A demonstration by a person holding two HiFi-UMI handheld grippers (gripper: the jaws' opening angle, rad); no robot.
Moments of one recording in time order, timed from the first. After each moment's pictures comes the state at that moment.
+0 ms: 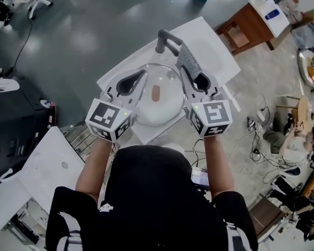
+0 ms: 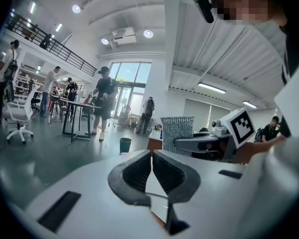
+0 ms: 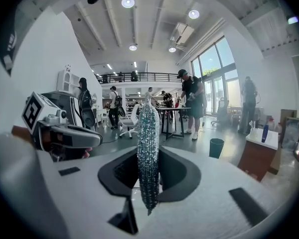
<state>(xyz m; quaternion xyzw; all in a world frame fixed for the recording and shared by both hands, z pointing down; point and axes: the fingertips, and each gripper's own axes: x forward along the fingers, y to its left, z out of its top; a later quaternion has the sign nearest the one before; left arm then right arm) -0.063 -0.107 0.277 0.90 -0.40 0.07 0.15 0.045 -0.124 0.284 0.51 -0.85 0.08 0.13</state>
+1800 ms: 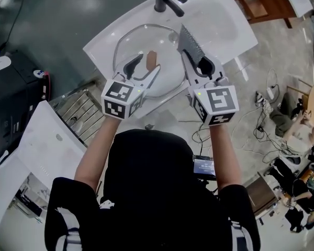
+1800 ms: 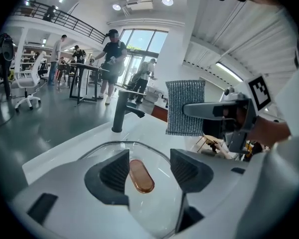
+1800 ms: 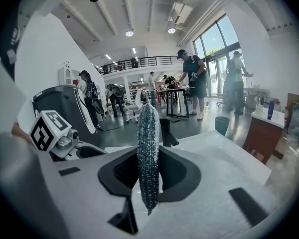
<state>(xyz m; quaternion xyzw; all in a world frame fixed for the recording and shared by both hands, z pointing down) -0.012 -0.076 0.467 0.86 -0.39 0.18 0.27 0.071 -0.105 0.398 0.46 -0.85 0.16 0.19</state>
